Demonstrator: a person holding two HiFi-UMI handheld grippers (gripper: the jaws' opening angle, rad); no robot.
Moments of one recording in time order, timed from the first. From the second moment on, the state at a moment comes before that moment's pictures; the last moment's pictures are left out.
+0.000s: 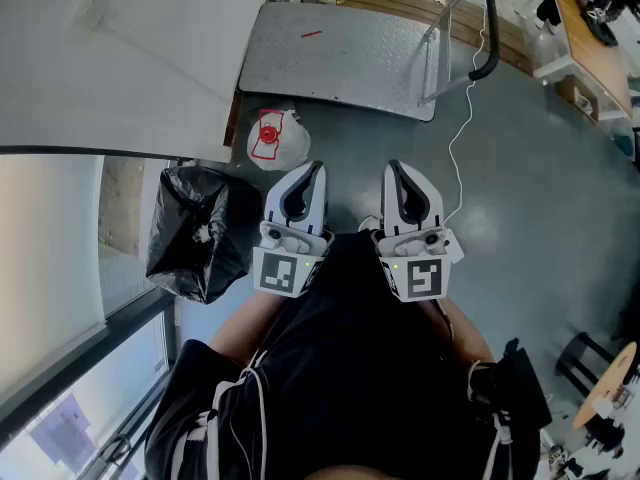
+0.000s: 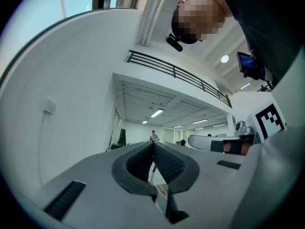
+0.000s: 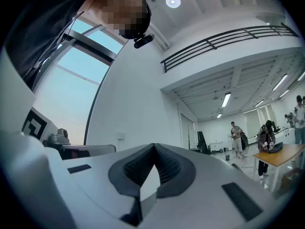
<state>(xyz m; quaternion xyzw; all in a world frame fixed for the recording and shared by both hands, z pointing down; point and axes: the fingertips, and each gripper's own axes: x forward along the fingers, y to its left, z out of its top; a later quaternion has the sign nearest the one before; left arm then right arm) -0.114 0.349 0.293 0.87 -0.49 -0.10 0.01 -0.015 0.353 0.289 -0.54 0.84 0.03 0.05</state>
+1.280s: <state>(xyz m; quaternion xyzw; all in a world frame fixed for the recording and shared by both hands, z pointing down) -0.043 0.394 0.314 0.84 -0.53 -0.07 -0.03 0.087 0.384 0.317 -0.50 0.86 -0.02 0.08</state>
